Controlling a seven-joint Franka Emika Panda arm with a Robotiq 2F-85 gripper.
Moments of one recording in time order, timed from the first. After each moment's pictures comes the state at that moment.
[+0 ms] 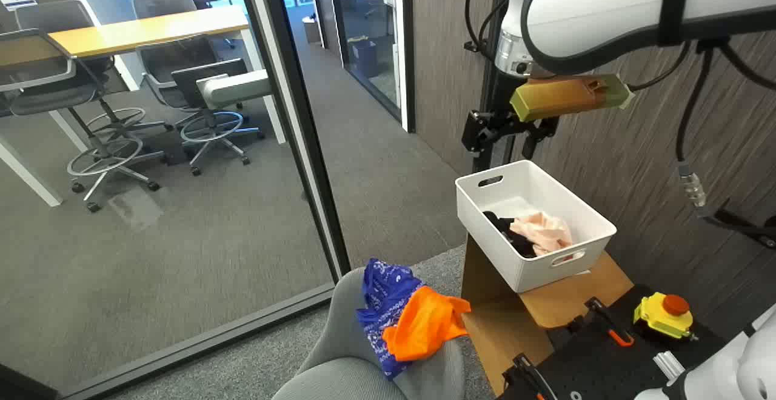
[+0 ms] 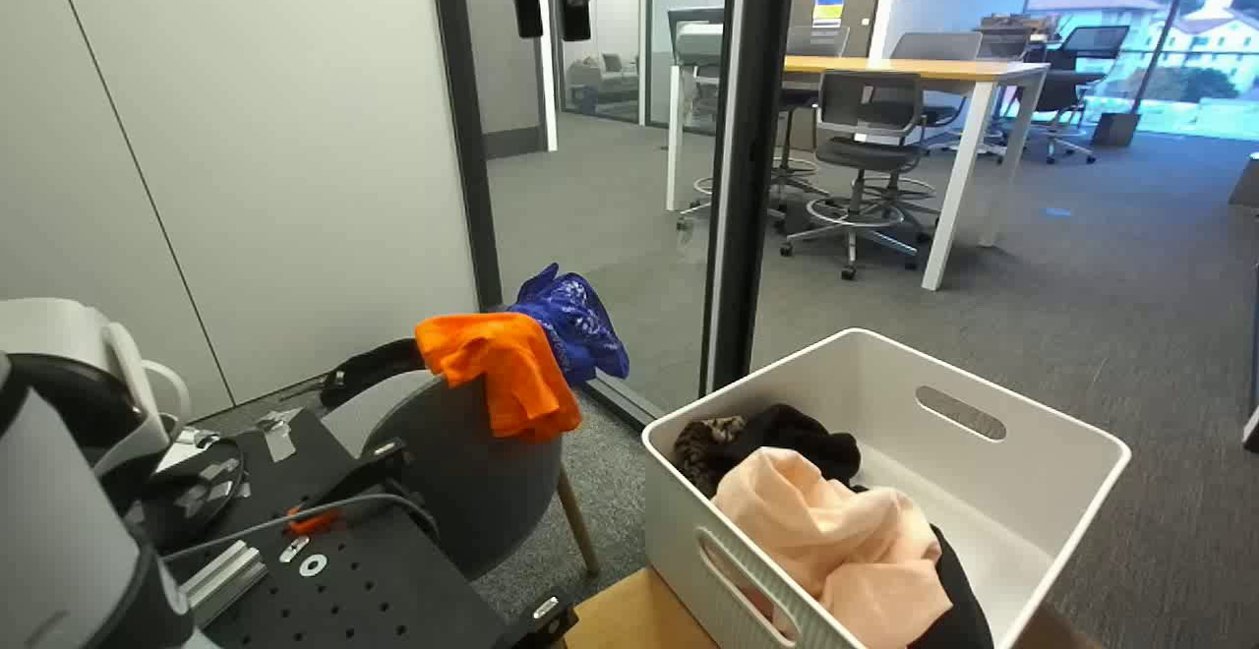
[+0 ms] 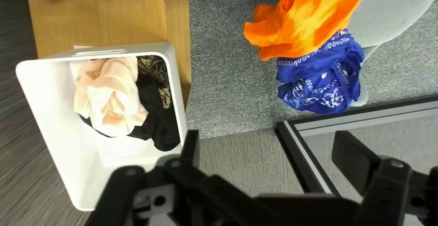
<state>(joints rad) 0.02 -0.54 0.17 -2.38 0.05 1.93 0.41</state>
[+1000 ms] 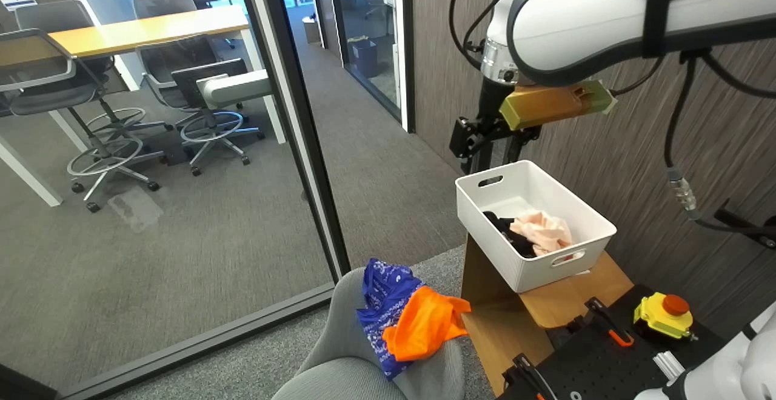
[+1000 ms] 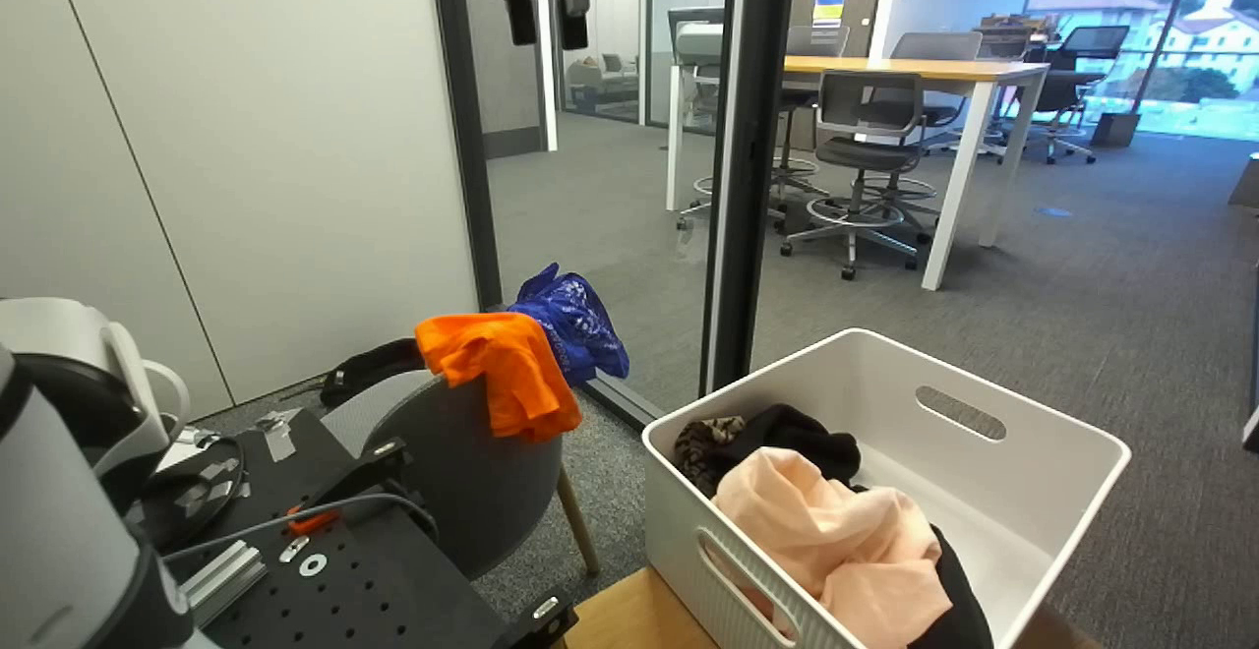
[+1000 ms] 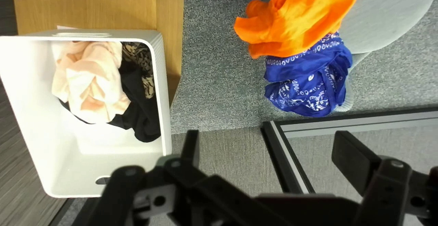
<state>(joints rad) 0.05 -0.50 0.18 -2.38 0.05 1.98 0.36</state>
